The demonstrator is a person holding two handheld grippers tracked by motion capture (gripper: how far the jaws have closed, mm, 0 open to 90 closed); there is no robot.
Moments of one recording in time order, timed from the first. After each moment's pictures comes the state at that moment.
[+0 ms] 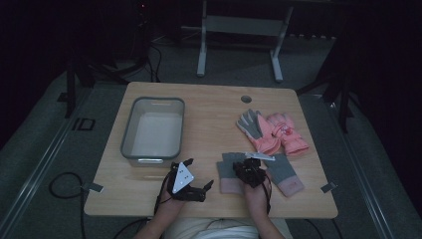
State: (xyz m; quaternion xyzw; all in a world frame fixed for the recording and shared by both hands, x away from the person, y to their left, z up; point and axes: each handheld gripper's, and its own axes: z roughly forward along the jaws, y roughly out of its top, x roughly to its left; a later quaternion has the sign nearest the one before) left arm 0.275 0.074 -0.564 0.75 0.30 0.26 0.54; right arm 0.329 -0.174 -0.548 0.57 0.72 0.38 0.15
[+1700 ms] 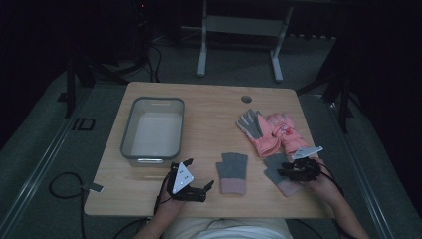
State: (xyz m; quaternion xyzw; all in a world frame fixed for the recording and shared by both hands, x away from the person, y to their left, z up) left arm 0.274 0.074 -0.564 0.75 0.29 0.26 0.54; right arm 0.362 -0.352 -0.537 0.32 0.89 0.30 0.12
